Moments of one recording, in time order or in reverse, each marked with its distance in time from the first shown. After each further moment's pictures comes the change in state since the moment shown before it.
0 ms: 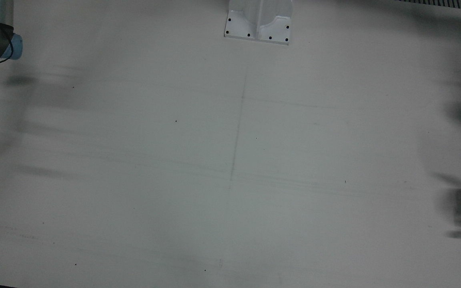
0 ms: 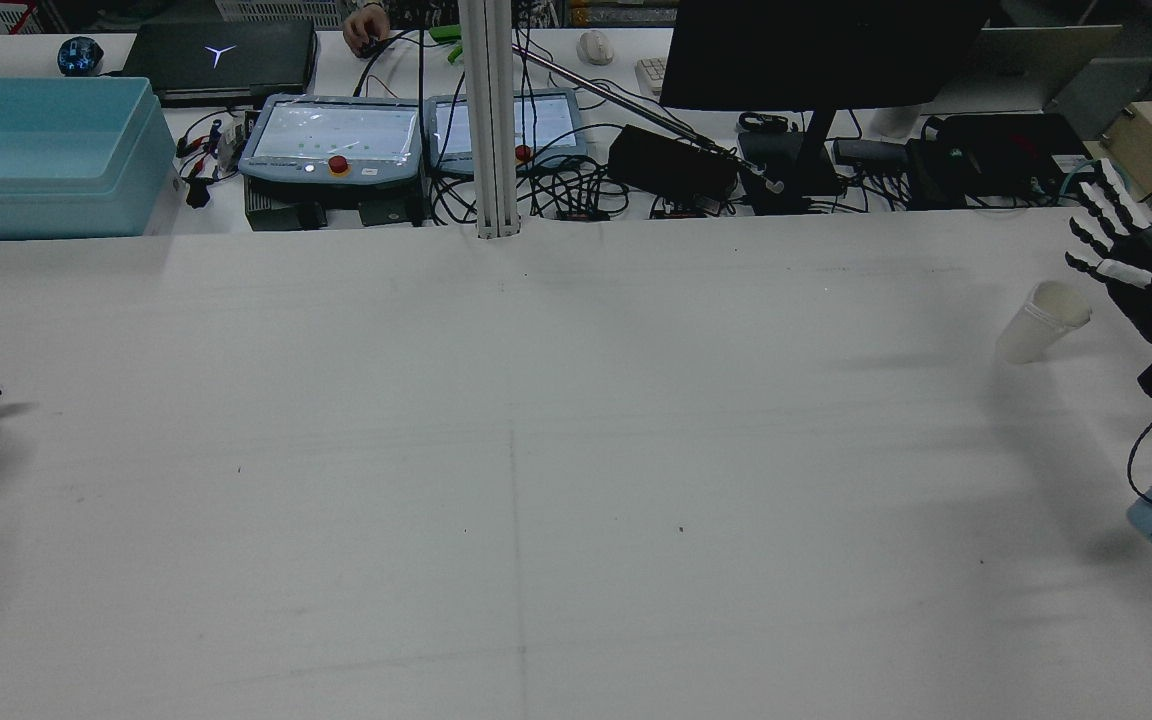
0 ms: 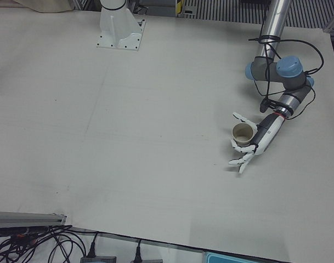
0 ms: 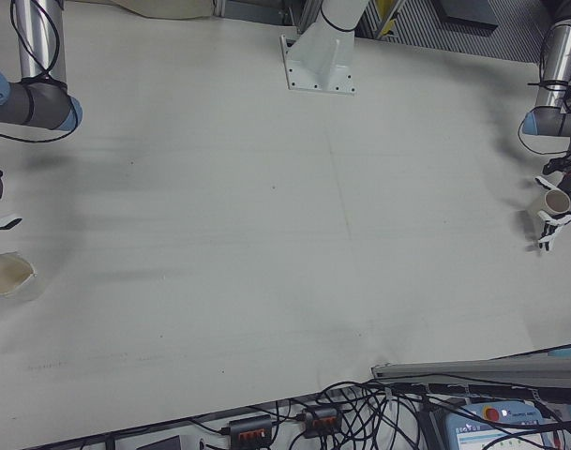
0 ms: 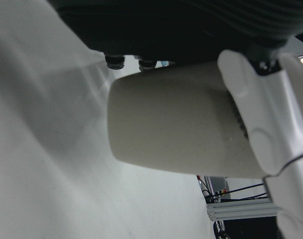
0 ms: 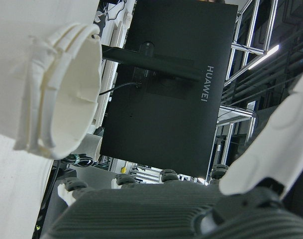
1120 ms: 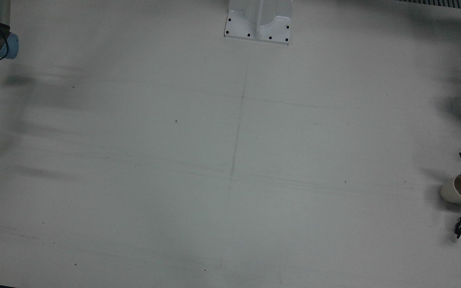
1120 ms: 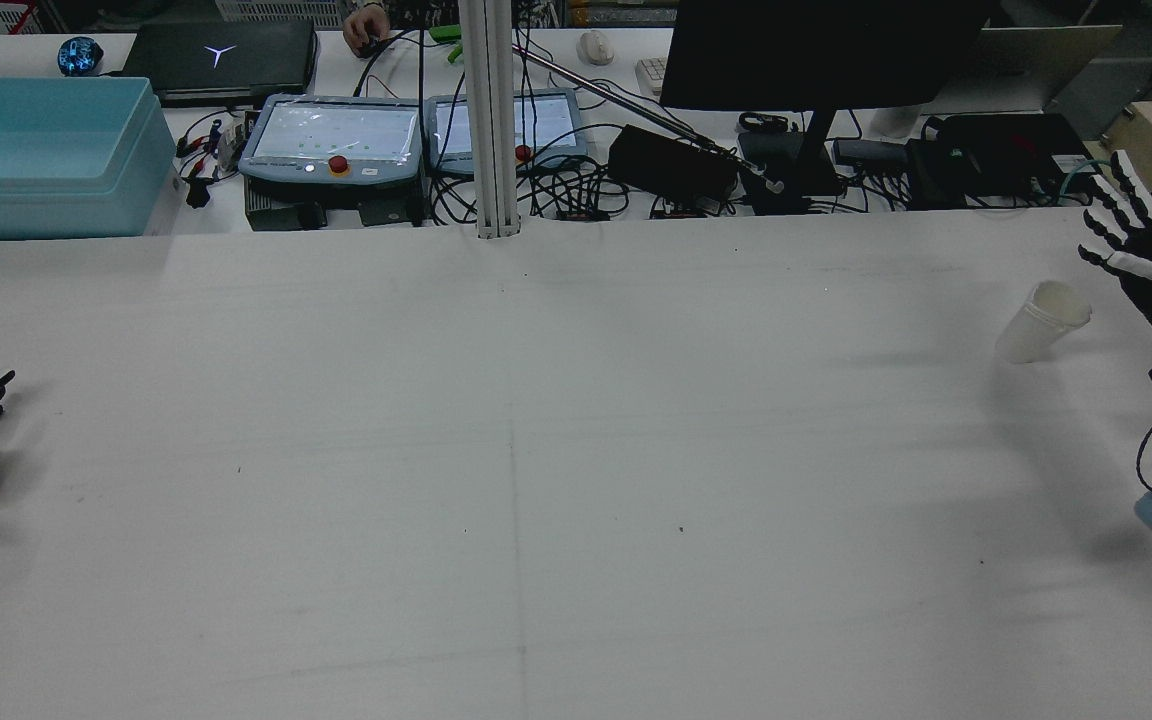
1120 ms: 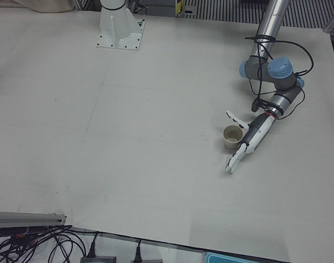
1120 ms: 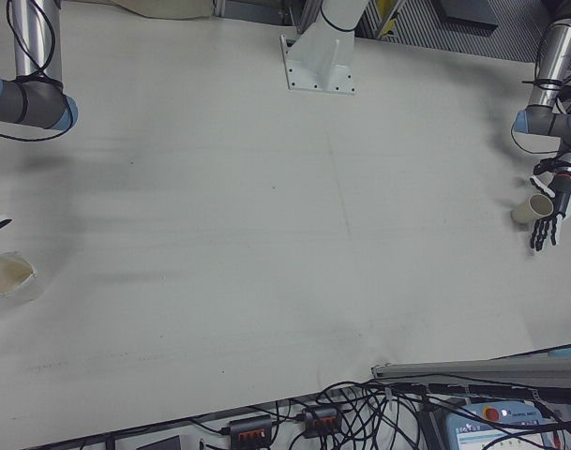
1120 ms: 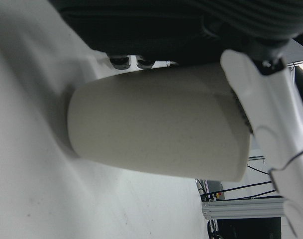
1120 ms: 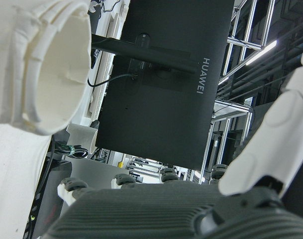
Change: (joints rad) left arm 0.071 0.004 -0.019 0.004 -0.069 -0.035; right arm 0.023 -0.001 0.000 0.000 0.000 -0.001
